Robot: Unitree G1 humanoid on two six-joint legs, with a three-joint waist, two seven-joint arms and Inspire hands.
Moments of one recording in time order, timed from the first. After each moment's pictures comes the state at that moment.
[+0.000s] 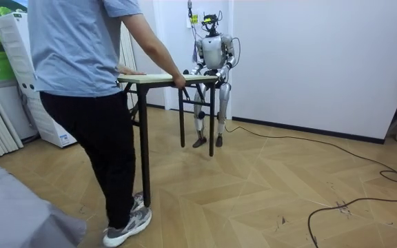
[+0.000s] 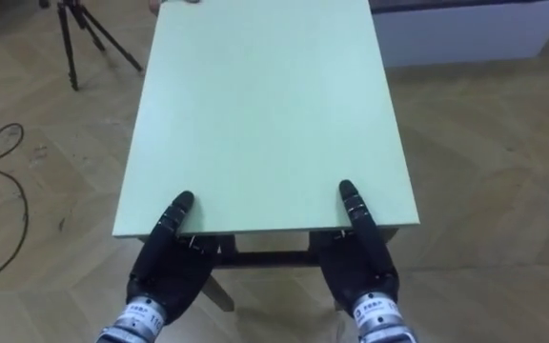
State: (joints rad) left arm 0.25 0.09 -0.26 0.10 -1.37 0.04 -0.03; right arm 0.31 -0.16 0.14 0.02 1.45 0.01 0.03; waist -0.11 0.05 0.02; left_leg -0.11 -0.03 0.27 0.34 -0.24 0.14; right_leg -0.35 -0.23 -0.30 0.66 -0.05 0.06
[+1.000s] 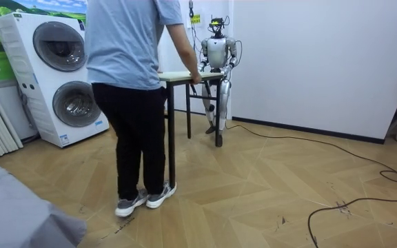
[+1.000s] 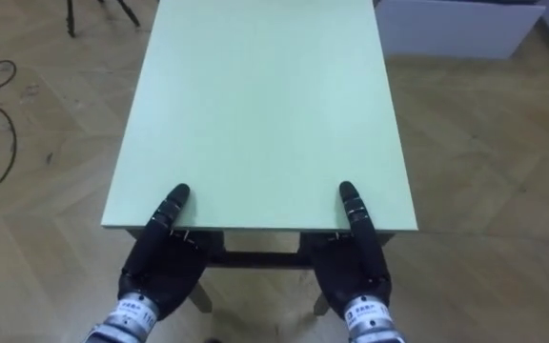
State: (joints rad) left arm 0.28 0.13 -0.28 0.03 -1.36 0.03 -0.03; right arm 0.31 -0.13 0.18 0.02 1.50 -0.02 0.03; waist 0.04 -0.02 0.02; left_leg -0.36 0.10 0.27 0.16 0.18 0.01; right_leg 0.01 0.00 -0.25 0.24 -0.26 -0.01
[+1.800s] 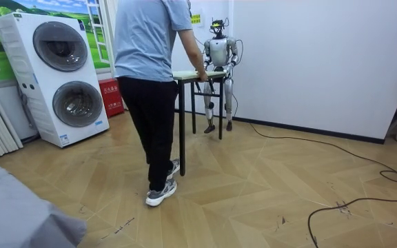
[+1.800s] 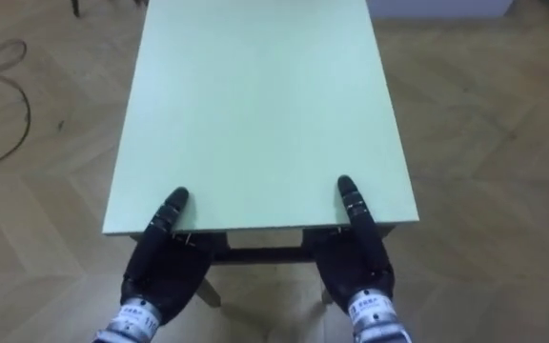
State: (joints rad) left arm 0.27 0.11 -0.28 0.07 -1.38 0.02 -0.07; right arm 0.28 -0.18 0.19 0.02 1.49 -0.03 0.03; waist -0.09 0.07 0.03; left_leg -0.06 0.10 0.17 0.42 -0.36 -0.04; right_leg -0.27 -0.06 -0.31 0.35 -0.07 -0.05
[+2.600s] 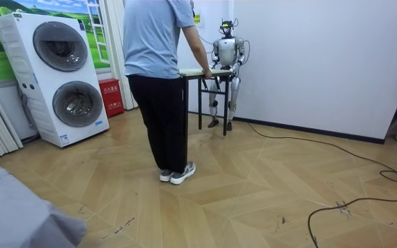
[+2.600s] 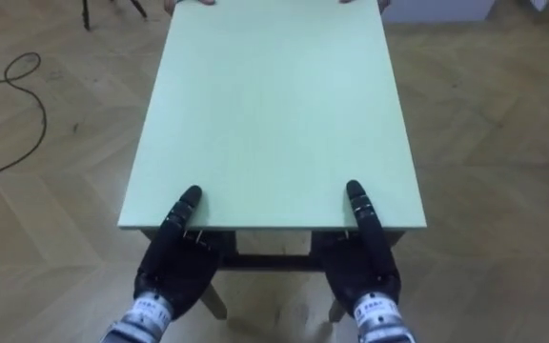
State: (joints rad) left arm 0.24 0.10 -0.30 0.13 -1.35 0.00 -0.06; right arm 0.30 -0.17 0.18 0.03 1.48 -0.03 0.00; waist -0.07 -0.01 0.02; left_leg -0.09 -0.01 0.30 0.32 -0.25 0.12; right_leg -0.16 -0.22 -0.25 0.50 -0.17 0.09
